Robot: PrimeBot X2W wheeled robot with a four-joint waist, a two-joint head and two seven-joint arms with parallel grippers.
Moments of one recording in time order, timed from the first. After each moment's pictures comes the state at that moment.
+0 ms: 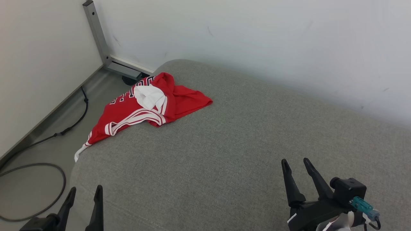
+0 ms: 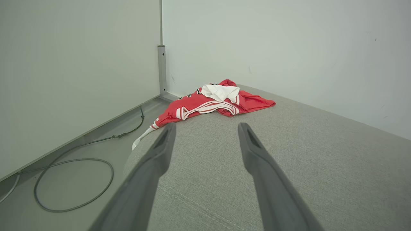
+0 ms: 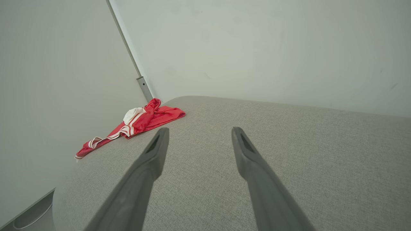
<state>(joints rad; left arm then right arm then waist) 0.10 0.30 -0.23 -0.04 -0.37 0.12 -0.09 -0.04 -0.05 0.15 0.19 0.39 0.00 -0.16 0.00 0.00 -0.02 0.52</state>
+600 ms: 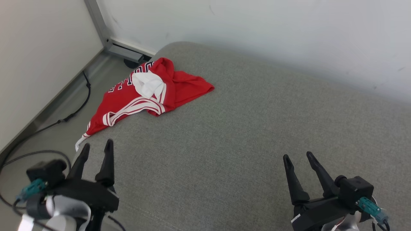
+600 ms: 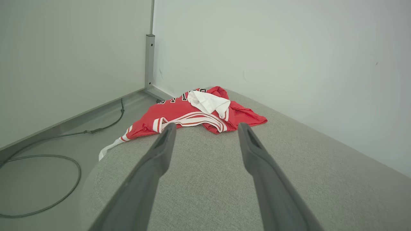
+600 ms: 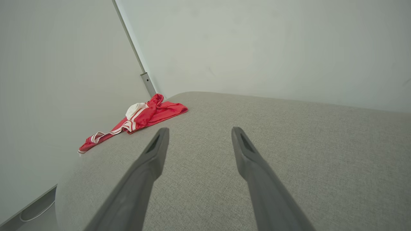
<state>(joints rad) -0.19 0.21 -0.22 0.15 -0.50 0.07 -0.01 -0.01 -0.08 0.16 0.05 0.35 -0.01 -0.13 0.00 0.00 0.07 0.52</state>
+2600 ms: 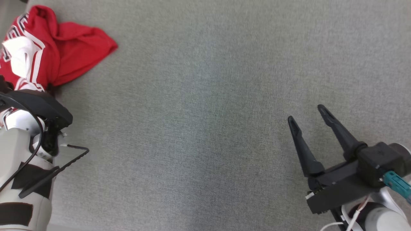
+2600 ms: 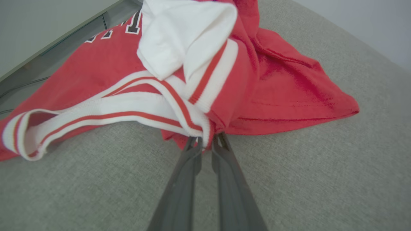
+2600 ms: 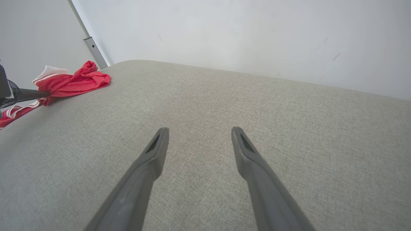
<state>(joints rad) -0.87 0.23 -0.14 0.95 -0.56 0.07 0.11 -0.08 -0.24 0.18 -0.39 0.21 -0.03 0.16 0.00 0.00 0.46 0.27</state>
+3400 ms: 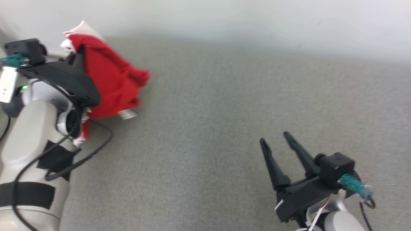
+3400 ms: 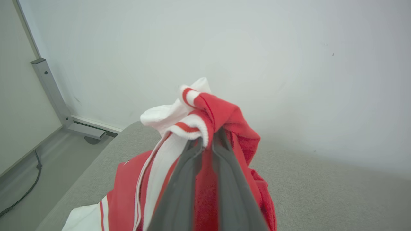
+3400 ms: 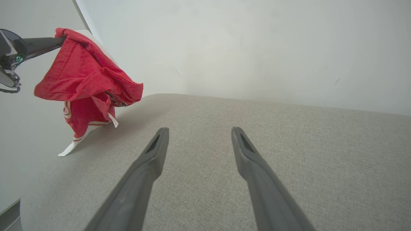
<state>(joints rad) -0.97 0.18 -0.28 0.91 -0.46 -0.06 0.02 -0.11 -0.09 0.25 -0.06 0.33 -0.01 0.02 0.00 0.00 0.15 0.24</state>
